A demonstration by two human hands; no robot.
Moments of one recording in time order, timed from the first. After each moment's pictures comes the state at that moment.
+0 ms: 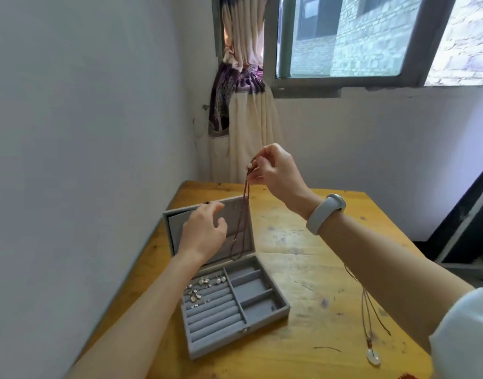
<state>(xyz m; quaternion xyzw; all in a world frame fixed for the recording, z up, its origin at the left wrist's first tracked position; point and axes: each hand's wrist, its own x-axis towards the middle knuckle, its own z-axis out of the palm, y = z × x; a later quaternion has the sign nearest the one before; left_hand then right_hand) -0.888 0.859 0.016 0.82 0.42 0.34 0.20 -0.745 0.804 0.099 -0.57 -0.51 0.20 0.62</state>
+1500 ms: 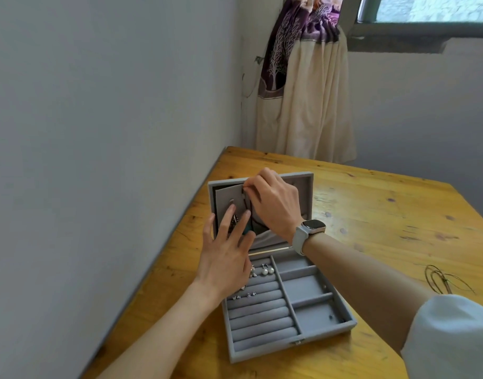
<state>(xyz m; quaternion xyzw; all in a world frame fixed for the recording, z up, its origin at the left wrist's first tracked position) -0.941 0.898 -0.100 0.87 0.38 0.20 -0.24 -0.797 0.919 -0.039 -0.57 -0.70 -0.22 0.38</state>
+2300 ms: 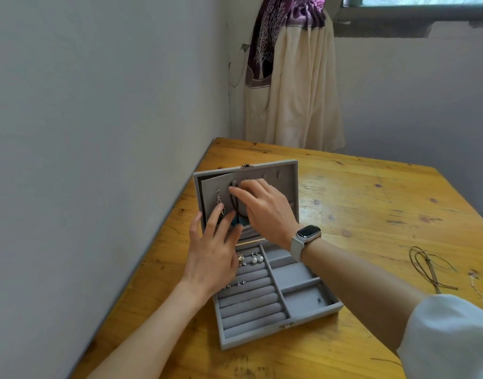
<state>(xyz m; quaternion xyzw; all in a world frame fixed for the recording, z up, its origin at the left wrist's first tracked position) -0.946 0.892 -0.108 0.88 0.38 0.20 -0.21 -0.787 0.899 -0.067 -0.55 -0.76 -0.19 0.28</state>
